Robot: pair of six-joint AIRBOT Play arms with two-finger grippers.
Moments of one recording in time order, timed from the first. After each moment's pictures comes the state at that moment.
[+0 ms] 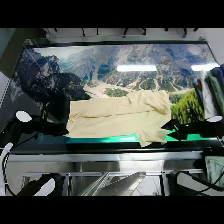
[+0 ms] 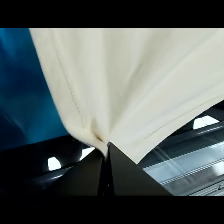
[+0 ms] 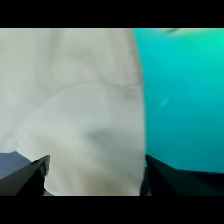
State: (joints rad) left arm 0.14 -1.10 0.73 1.10 -1.24 -1.23; right arm -0.48 -1.29 0.64 -0.87 1.18 1.21
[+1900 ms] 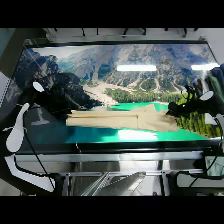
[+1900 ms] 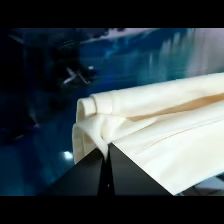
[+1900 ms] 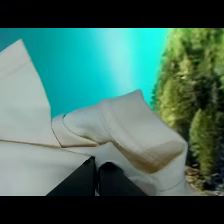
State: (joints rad) left arm 0.06 -1.75 1.39 1.18 -1.34 -1.31; right arm -0.30 -1.49 1.04 -1.06 1.09 1.31
